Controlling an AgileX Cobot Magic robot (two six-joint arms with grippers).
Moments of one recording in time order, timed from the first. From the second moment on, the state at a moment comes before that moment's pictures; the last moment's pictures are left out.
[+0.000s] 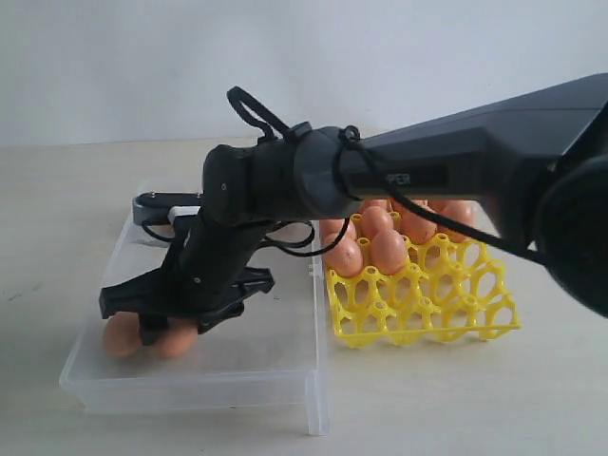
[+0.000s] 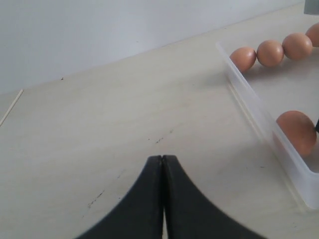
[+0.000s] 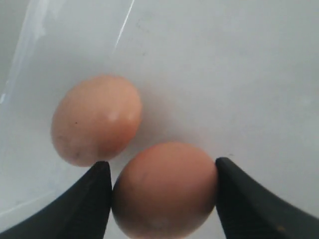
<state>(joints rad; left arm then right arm) -0.02 0.01 0.00 0.03 0.37 0.21 0.84 2.25 -1.62 0.43 0.67 0.12</state>
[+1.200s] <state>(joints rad) -0.02 0.01 0.00 0.03 0.37 0.21 0.38 1.79 -0.97 -0.41 0.25 0.31</state>
